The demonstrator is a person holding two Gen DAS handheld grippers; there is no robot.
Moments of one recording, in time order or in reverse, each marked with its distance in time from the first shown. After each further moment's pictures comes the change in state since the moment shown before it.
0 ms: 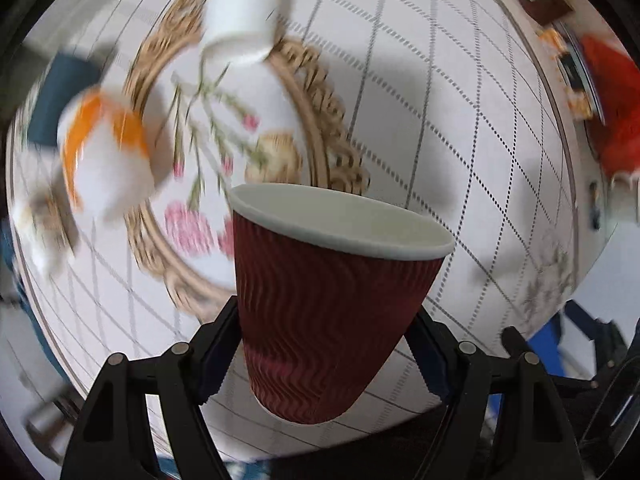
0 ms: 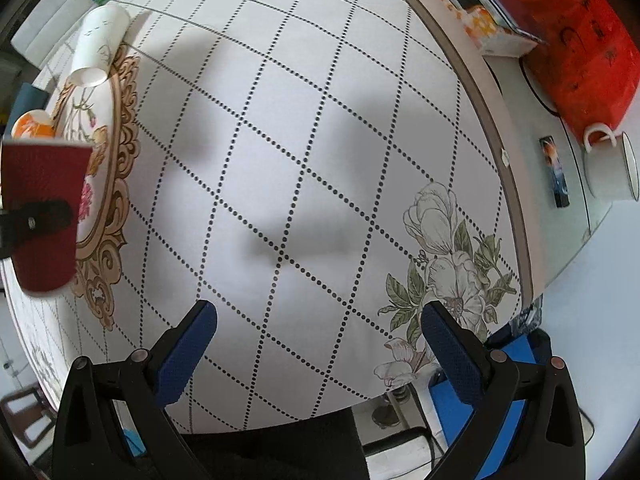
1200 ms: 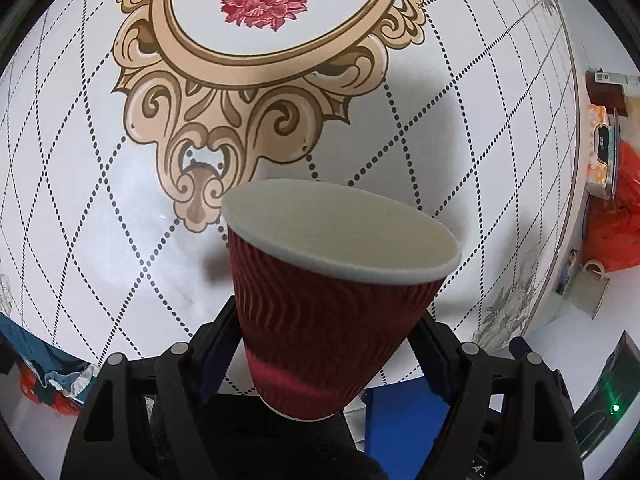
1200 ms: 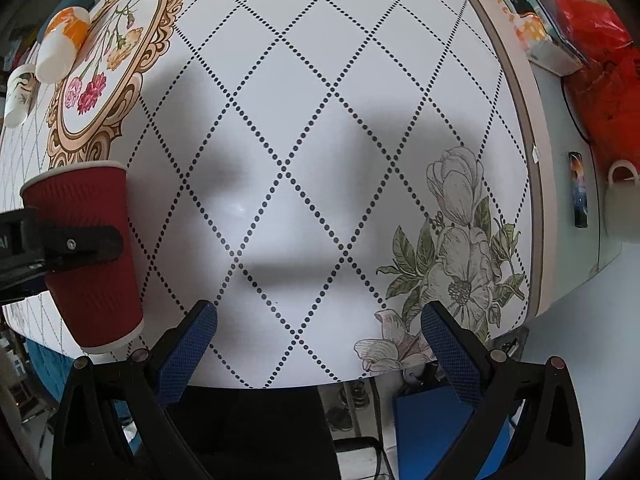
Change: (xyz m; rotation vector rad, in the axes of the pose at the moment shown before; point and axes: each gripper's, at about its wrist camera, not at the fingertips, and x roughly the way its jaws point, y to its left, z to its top) left arm 0.057 -0.044 -0.115 -0.473 0.058 -0.242; right arm 0.024 -0.016 -0.059 -0.219 0.027 -0.032
